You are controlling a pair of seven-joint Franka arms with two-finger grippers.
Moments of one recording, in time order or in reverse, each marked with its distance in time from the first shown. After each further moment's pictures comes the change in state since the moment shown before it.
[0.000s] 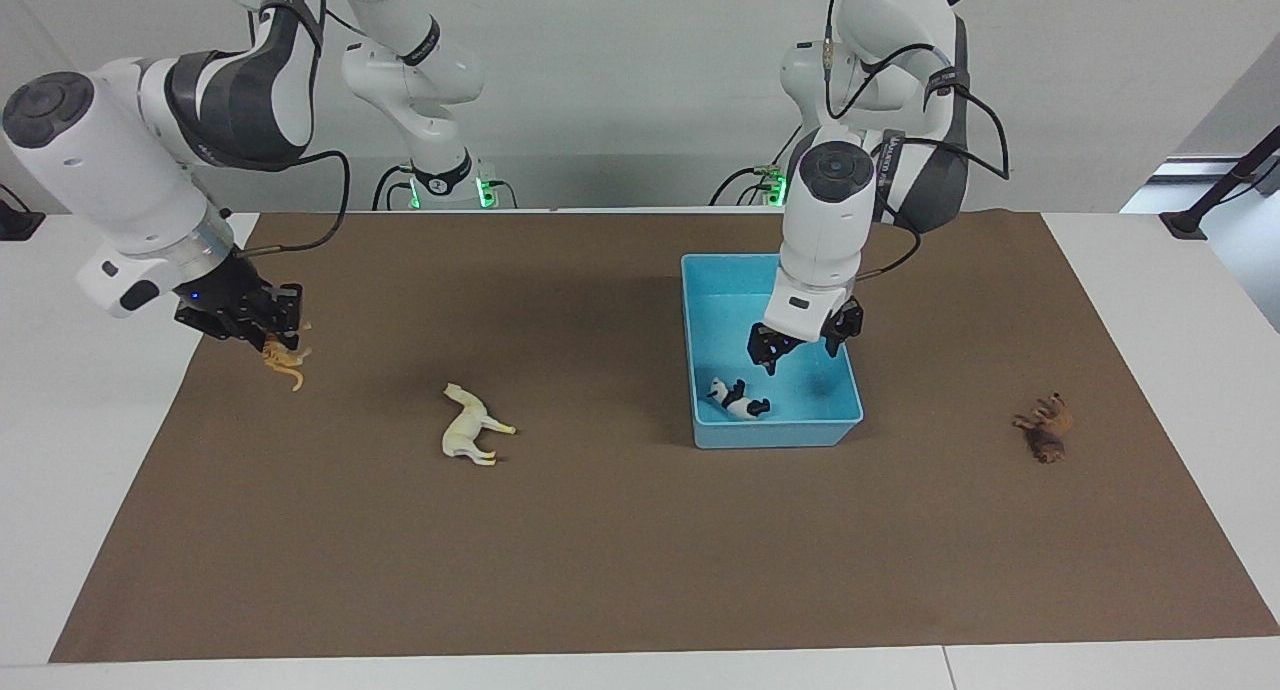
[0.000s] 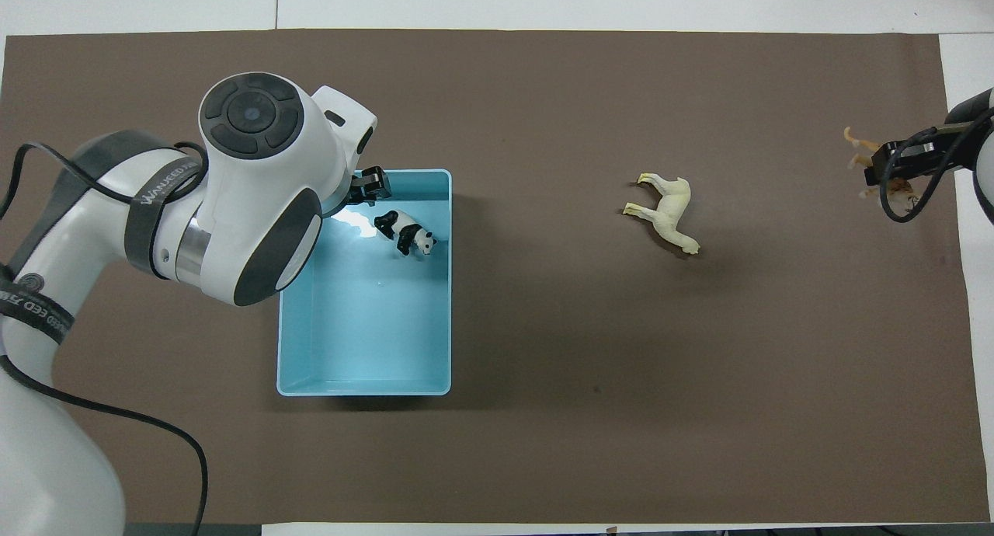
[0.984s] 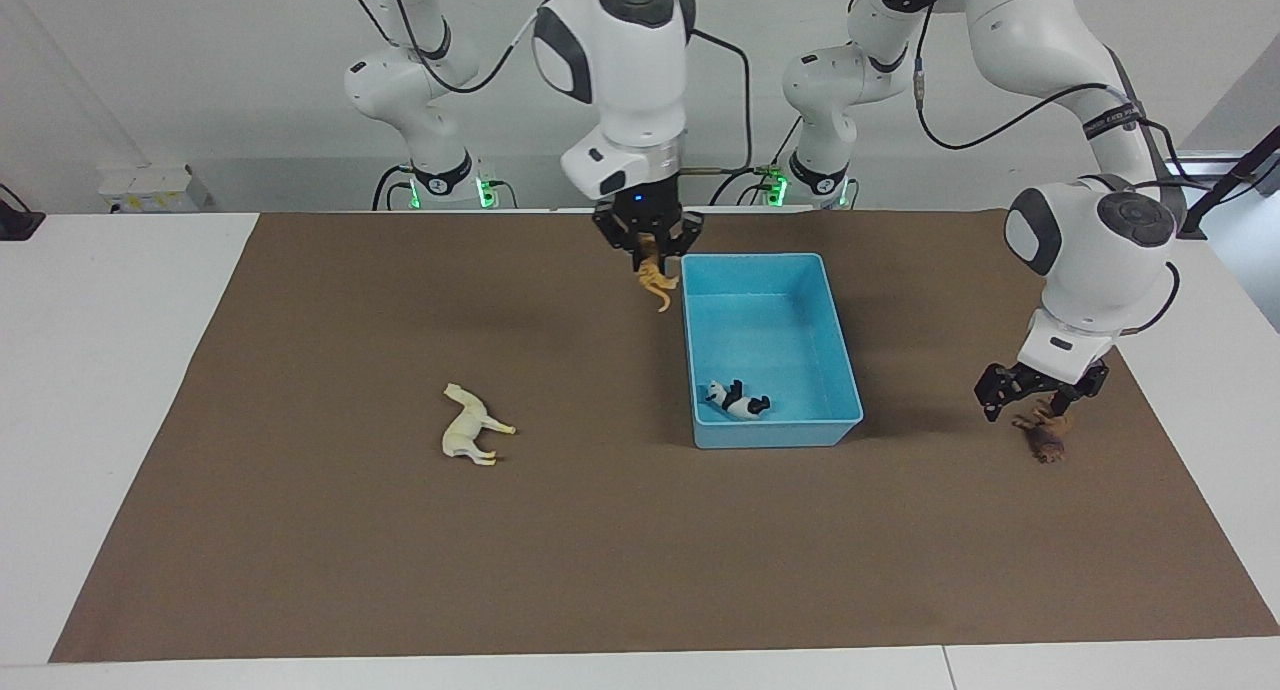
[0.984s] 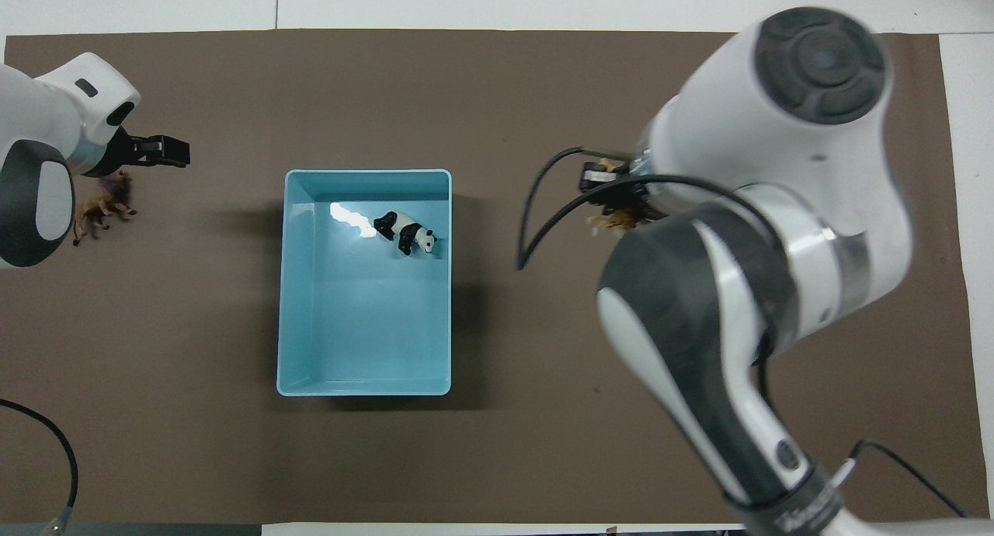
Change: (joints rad) left arm 0.497 0.082 0.010 -0.057 -0.001 0.327 0.724; right arm 0.804 0.117 0.014 0.177 -0.014 0.043 1.154
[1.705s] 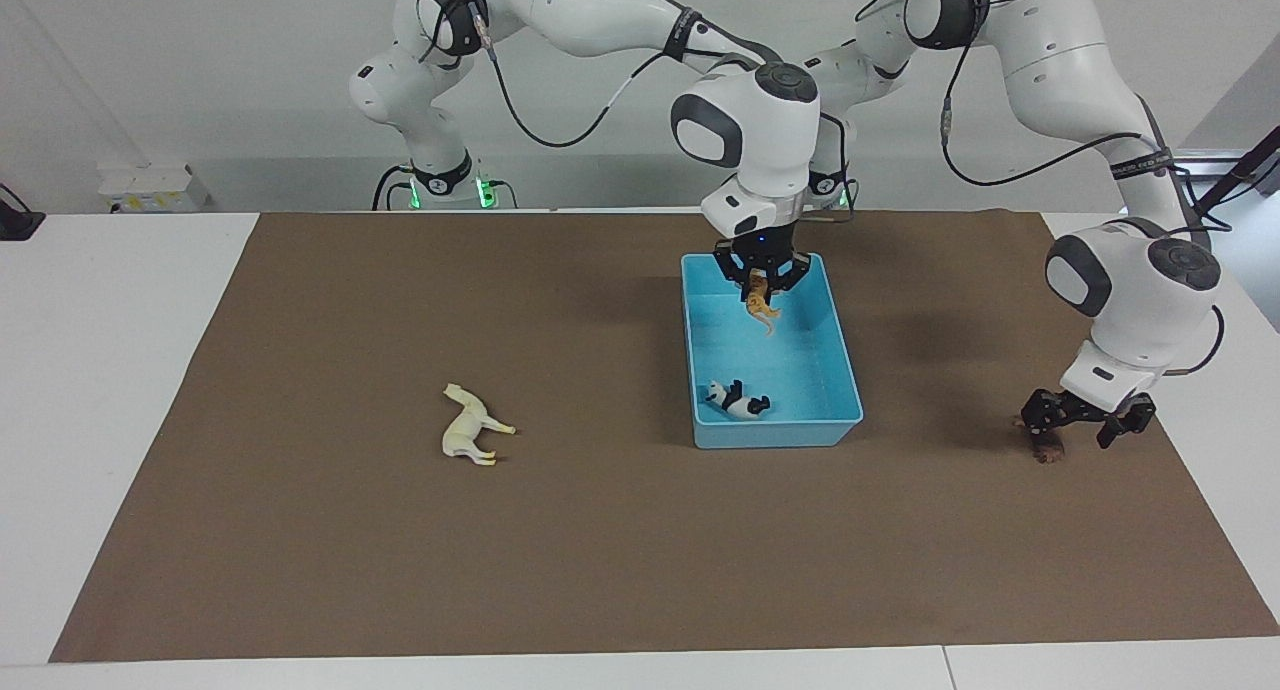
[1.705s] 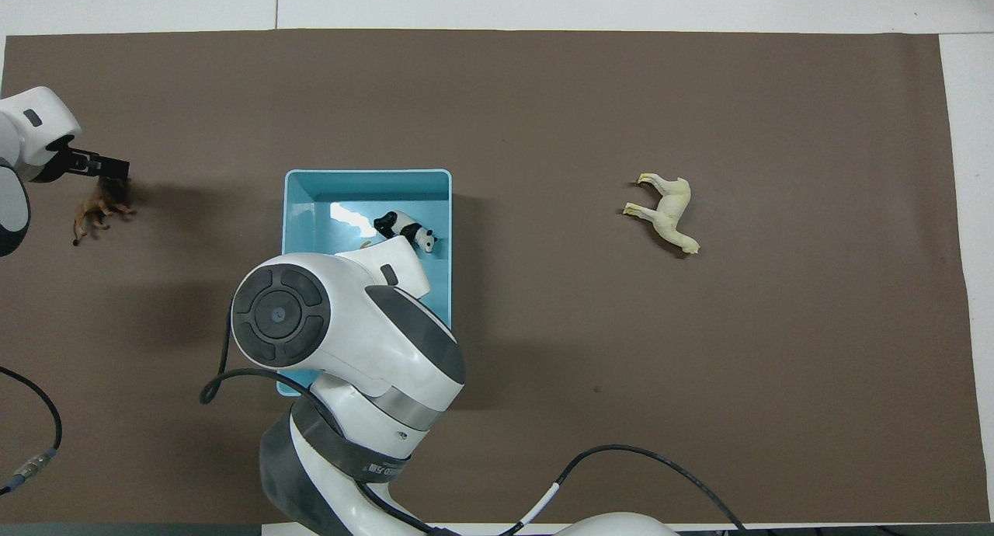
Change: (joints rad) left arm 0.115 0.142 -0.001 0.071 0.000 0.101 0.345; right arm 0.149 0.270 -0.008 0.160 -0.039 0.143 0.259
